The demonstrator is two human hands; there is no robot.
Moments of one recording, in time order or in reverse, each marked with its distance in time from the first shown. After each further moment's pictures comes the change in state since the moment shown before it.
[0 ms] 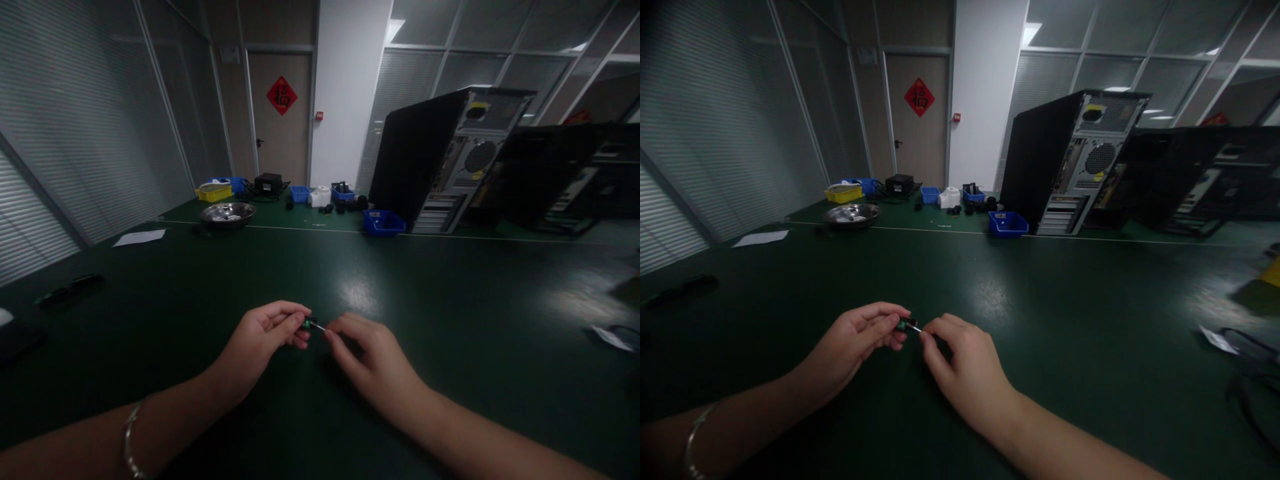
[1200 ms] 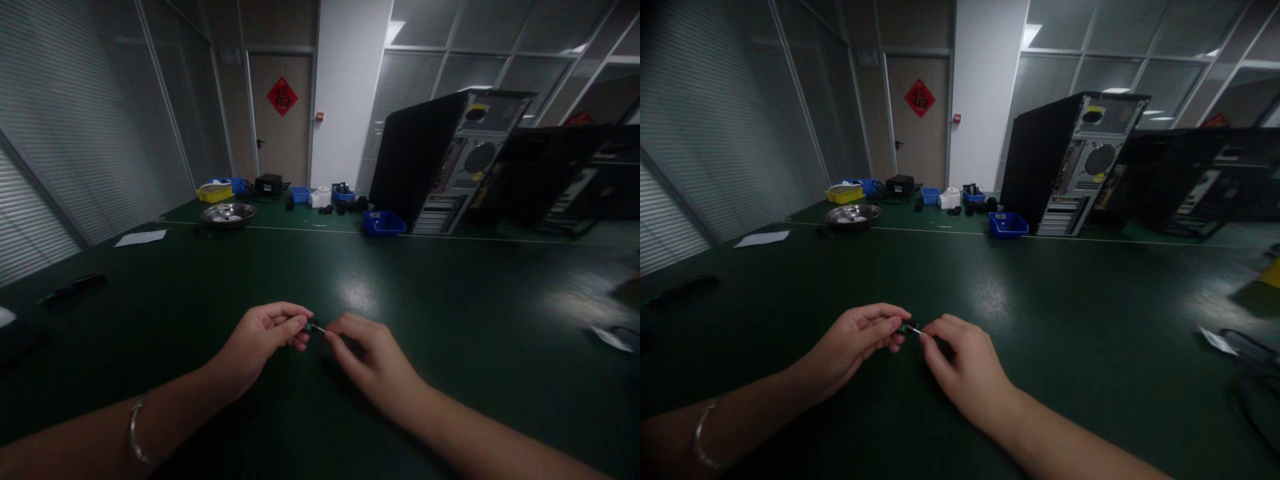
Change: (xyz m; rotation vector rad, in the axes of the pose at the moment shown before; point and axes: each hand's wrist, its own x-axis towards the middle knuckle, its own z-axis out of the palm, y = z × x) left_hand 0.000 0.003 -0.001 -0.080 -0.033 -0.045; right_hand 0.000 -0.002 -0.003 0.047 0.006 -0.072
